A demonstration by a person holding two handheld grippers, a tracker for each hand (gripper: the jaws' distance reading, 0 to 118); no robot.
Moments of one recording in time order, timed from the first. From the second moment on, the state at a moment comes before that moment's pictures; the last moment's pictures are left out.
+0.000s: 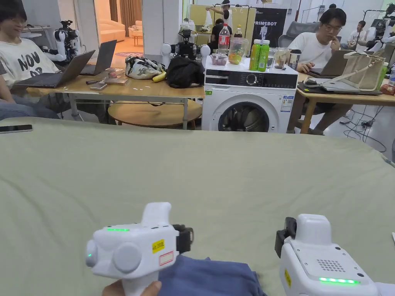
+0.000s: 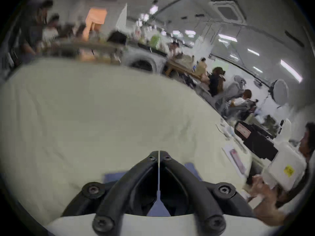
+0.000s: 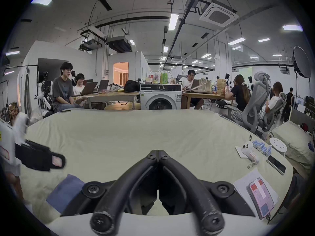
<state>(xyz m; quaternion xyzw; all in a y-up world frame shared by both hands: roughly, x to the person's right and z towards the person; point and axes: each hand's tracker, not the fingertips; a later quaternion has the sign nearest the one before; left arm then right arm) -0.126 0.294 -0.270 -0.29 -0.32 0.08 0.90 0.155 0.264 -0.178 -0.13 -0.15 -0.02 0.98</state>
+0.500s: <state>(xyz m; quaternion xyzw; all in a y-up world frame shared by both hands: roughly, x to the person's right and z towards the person) -0.181 0.307 -0.226 -0.06 -0.14 0.02 0.99 0.122 0.295 -0.194 -0.07 -0.14 -0.01 0.99</state>
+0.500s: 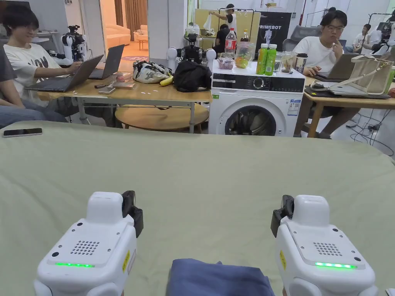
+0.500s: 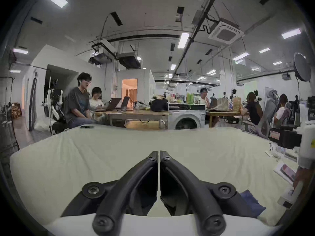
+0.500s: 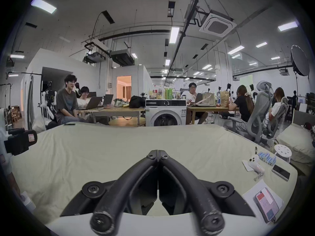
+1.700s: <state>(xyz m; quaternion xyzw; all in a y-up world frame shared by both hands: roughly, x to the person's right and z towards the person) -0.259 0.217 -0.327 -0.51 -0.38 0.28 0.73 0.115 0.180 -0.196 -0.38 -0.04 -0.05 0.92</state>
